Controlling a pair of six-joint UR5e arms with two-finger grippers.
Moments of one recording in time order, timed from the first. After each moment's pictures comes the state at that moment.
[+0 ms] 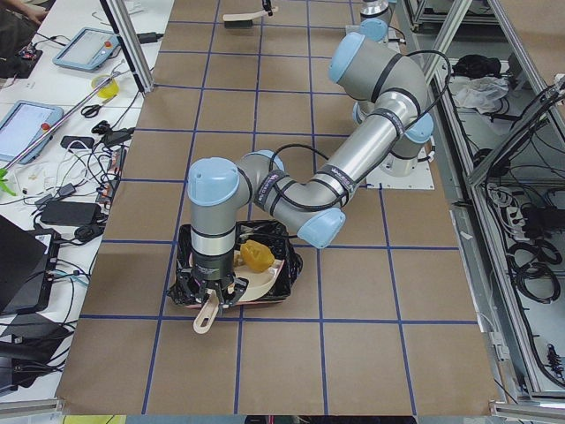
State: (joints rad) left arm -0.66 -2.19 -0.96 -1.07 1.79 2.73; right arm 1.24 -1.24 1.79 -1.90 -1.75 -0.34
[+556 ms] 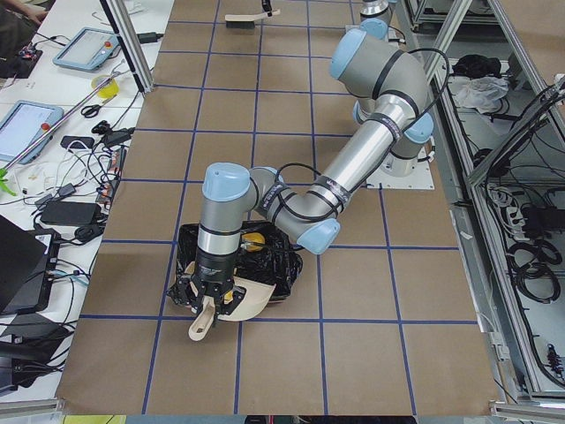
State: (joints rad) left arm -0.67 -2.17 -1.17 -0.63 1.85 2.76; right arm 1.24 -1.24 1.79 -1.92 -1.76 -0.34
